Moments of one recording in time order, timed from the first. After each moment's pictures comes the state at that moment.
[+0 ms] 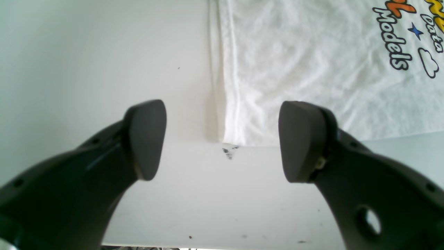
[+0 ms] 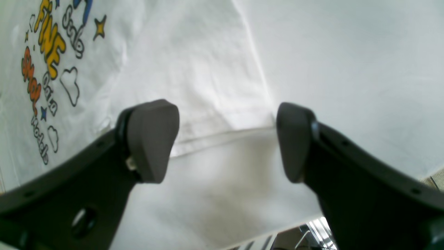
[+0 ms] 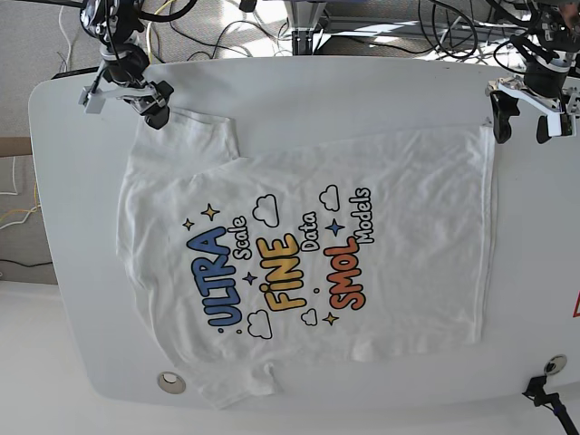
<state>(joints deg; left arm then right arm) 34.1 -12.4 -39.1 110.6 -30.1 -27.3 32.2 -32.2 1.6 27.9 102.7 48.5 3.2 -36.6</state>
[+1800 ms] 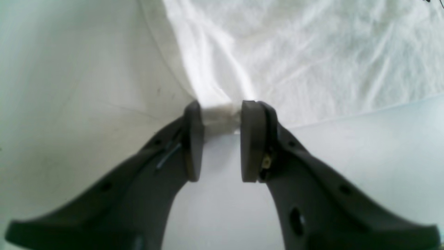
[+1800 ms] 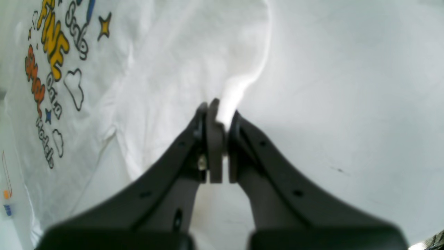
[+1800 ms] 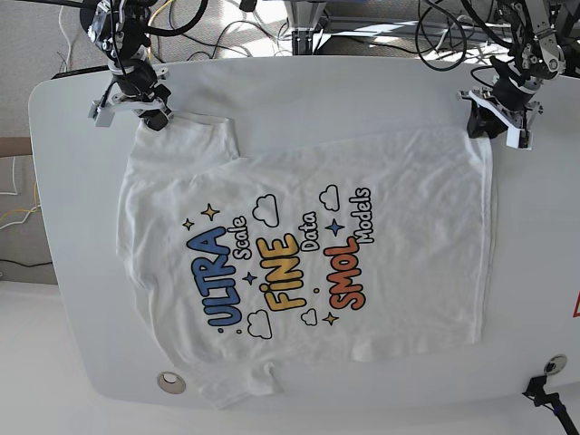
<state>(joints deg) 24.1 -15.7 -28.1 89.2 -24.9 -33.2 31.2 -27.7 1.7 26.4 98.9 47.9 3.0 -37.2</state>
